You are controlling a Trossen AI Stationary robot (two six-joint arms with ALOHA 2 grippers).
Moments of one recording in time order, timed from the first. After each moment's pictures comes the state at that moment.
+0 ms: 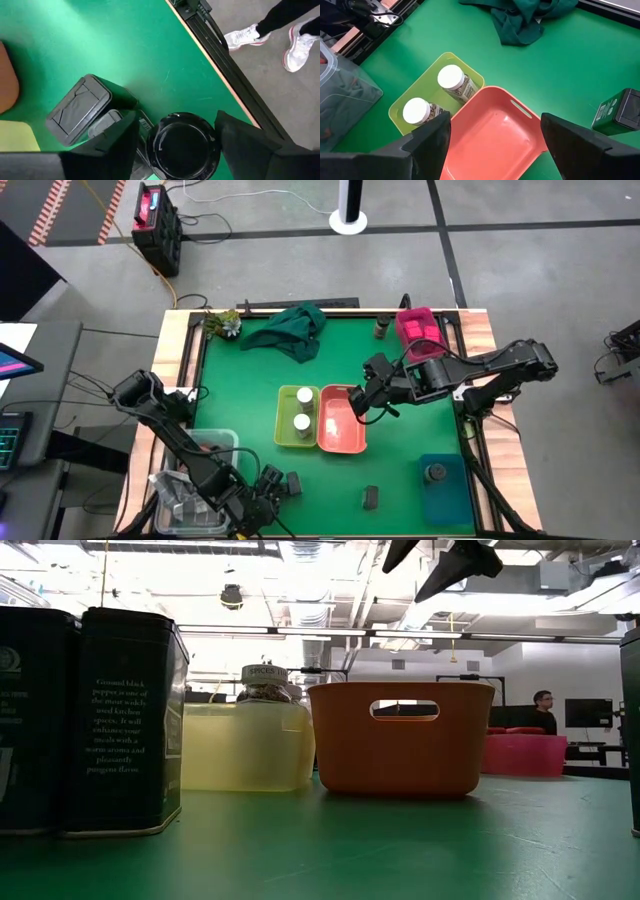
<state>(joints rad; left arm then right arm) -0.80 1.75 1.34 -0.65 -0.20 -0.16 0.23 1.45 1.39 -0.88 0.52 0.98</state>
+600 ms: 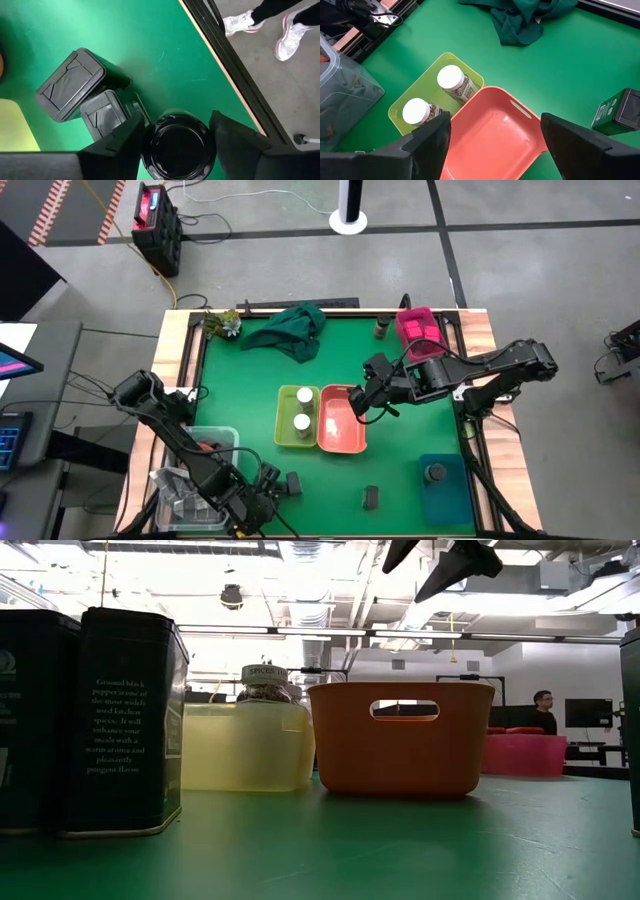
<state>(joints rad) -0.79 1.75 1.38 -0.76 -0.13 -0.22 0.23 1.45 1.39 -0.88 0.52 0.98</state>
